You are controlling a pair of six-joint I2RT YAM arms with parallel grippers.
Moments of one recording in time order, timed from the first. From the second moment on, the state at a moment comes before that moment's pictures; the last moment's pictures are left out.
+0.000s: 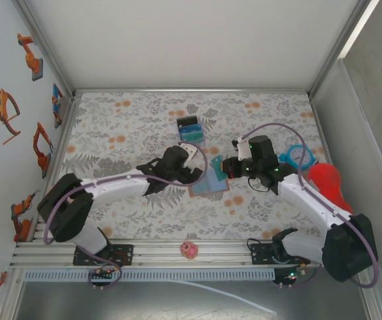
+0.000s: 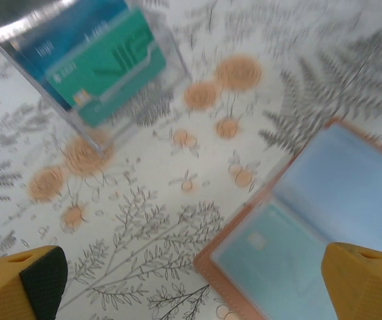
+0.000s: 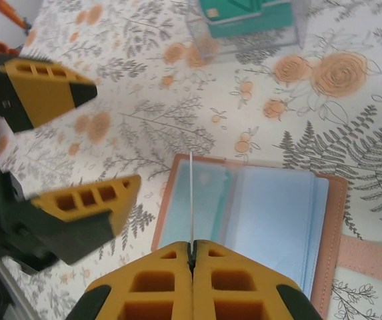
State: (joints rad) left arm -0.92 1.52 0.88 -0.07 -0.25 -0.12; right arm 0.44 1.15 0.73 -0.32 -0.45 0.32
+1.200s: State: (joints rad) left arm -0.76 1.35 0.94 -0.26 0.81 0.21; right arm 0.58 1.15 0.96 -0.61 -0.77 -0.21
